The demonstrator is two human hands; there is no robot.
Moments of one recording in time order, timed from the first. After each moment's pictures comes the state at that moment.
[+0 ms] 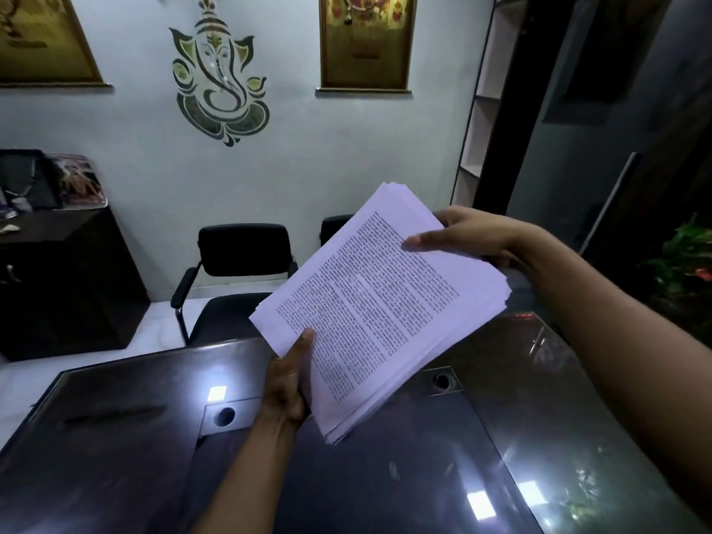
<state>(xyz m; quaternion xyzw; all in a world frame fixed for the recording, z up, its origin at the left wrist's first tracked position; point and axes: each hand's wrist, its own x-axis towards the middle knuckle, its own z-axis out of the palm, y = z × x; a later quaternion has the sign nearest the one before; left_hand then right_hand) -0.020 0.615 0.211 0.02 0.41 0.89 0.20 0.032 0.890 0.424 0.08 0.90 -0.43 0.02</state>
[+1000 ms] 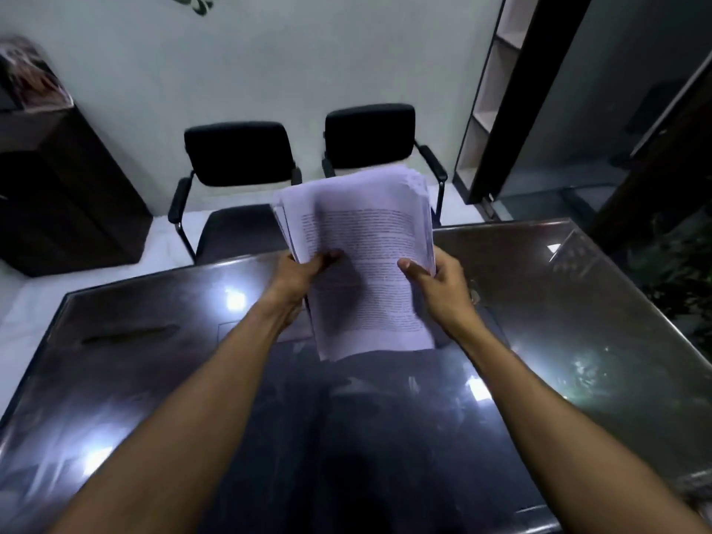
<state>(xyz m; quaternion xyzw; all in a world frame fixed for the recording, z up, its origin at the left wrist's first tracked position) -0.117 0.623 0.165 0.06 0.65 0.73 0.19 0.016 0.817 0.169 0.16 0.71 -0.65 -0.19</state>
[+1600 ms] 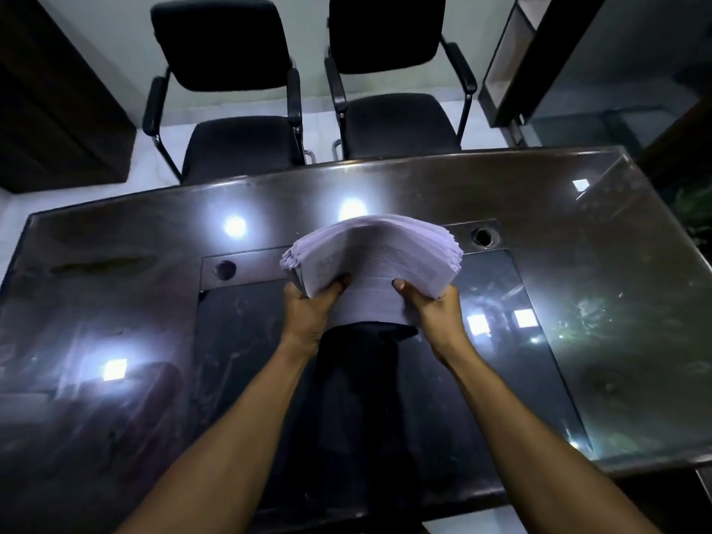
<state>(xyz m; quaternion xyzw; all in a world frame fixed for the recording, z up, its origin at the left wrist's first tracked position) -0.035 0.625 0.043 -0.02 0.67 0.74 0.09 0.051 0.793 0.039 0.28 0.64 -0.70 -0.15</state>
